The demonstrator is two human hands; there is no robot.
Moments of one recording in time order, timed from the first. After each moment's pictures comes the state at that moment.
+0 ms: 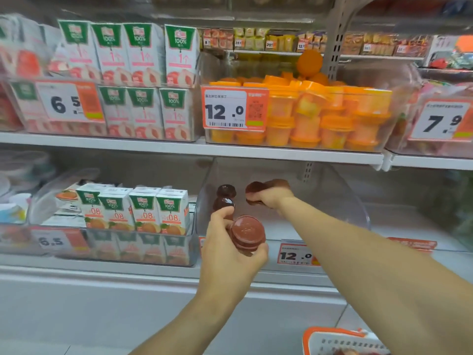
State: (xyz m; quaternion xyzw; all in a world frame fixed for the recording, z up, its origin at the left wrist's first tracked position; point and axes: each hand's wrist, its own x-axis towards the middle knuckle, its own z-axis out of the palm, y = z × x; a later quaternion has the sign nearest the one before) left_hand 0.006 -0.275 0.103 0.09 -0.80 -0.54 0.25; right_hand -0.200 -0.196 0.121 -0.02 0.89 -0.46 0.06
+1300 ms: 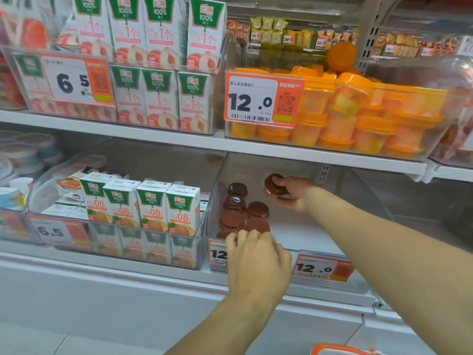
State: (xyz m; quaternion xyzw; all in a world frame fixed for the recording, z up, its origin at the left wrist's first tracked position) left_hand -0.039 -0.262 0.078 0.09 -0.95 -0.22 0.20; right_hand -0.234 -0.198 0.130 0.07 0.68 -0.71 0.17
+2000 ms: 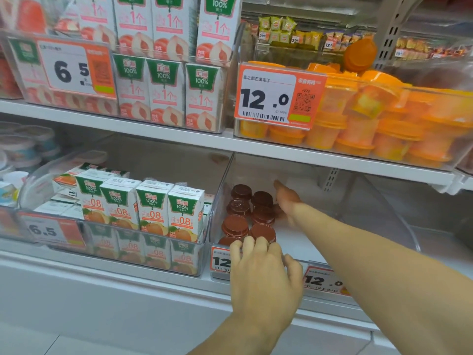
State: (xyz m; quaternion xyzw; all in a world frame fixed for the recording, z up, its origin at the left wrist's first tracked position) left_hand -0.054 -0.260 0.050 0.09 -0.93 -0.18 0.32; right_hand -0.259 -0.230 0.083 0.06 0.83 -0.54 0.13
